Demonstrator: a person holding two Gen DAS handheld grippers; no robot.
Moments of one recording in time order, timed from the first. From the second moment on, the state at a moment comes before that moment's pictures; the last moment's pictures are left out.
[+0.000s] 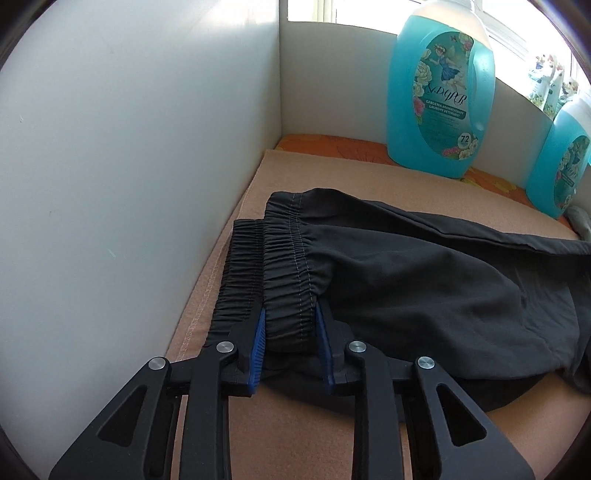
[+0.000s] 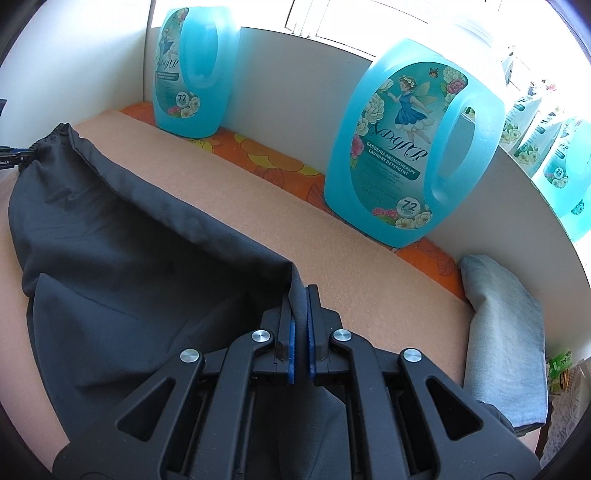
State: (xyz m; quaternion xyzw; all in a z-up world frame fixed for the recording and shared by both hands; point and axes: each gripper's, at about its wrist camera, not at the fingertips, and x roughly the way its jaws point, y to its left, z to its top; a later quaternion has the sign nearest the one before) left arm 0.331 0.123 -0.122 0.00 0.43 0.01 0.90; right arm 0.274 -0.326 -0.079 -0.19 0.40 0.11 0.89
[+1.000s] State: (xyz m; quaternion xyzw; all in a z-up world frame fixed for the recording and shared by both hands) left arm 0.261 0.102 -0.043 0.10 0.34 0.05 0.93; right arm 0.192 -0.419 -0.017 -0.04 0.37 0.13 0.92
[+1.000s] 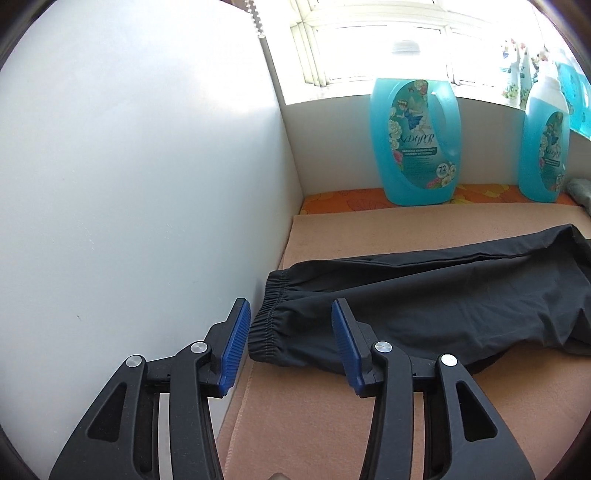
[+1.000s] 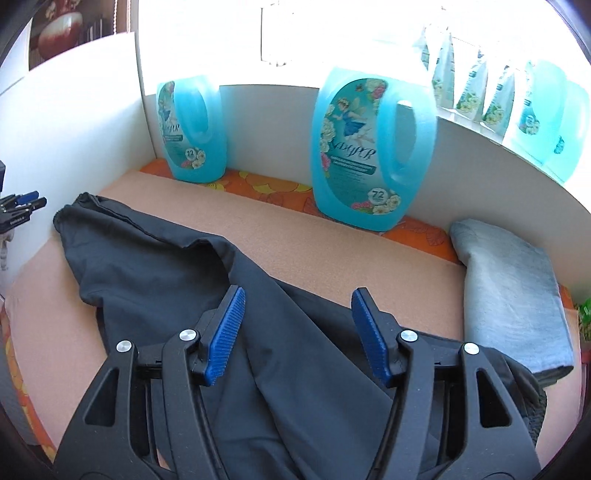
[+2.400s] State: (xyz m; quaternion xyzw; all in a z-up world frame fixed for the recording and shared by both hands) left arm 0.119 -0.352 -0.108 0.27 0.35 -0.41 0.80; right arm -0.035 -0.569 -0.098 -0.09 0.42 0.00 0.90
